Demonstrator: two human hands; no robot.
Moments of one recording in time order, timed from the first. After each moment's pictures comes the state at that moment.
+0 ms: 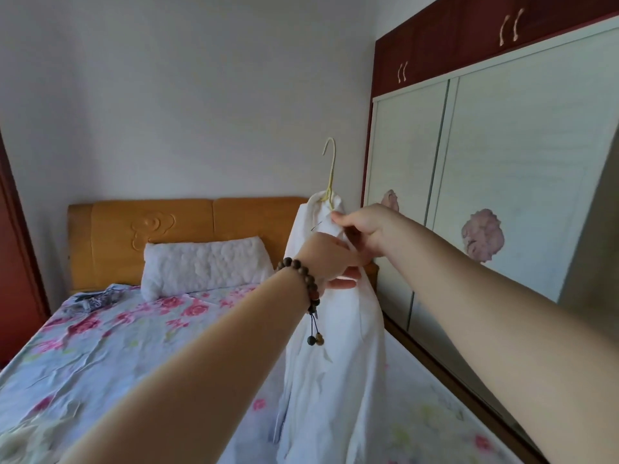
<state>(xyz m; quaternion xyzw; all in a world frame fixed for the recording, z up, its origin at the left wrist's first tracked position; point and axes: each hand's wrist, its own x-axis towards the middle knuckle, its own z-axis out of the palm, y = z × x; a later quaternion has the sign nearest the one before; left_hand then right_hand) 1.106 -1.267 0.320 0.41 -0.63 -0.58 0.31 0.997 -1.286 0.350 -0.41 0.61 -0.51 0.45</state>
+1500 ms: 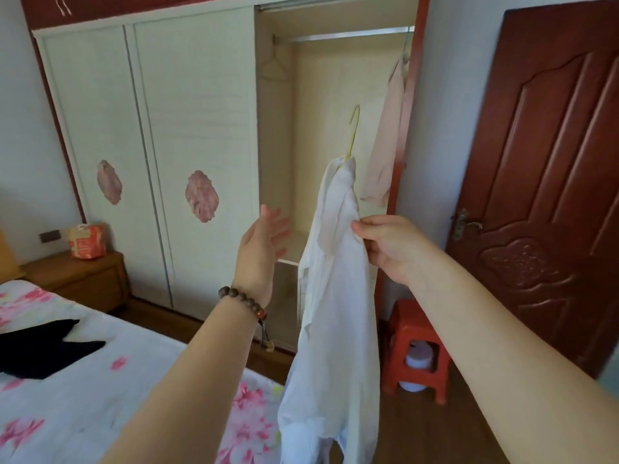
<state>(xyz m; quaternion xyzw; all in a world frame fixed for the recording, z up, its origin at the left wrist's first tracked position) 0.735 -0.993 0.242 0.08 -0.60 -0.73 0.33 0.653 -0.825 0.276 -0.20 0.68 -0.69 0.11</state>
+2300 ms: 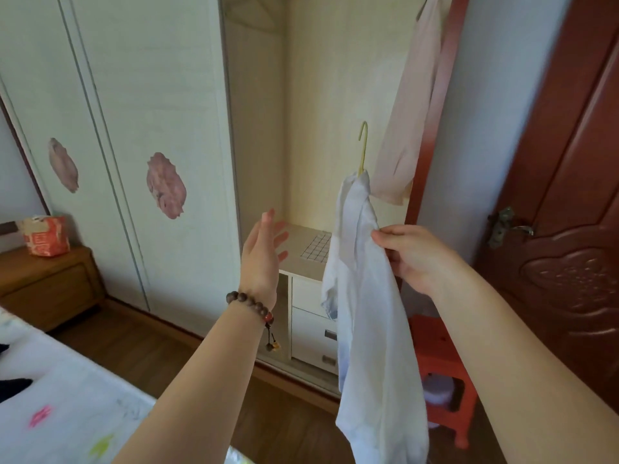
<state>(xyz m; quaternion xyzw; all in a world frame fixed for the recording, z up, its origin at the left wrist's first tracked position) 0.397 -1.058 0.189 0.13 -0.58 -0.73 0.35 0.311 -0.867 0.224 -0.17 0.70 -0.68 0.13</state>
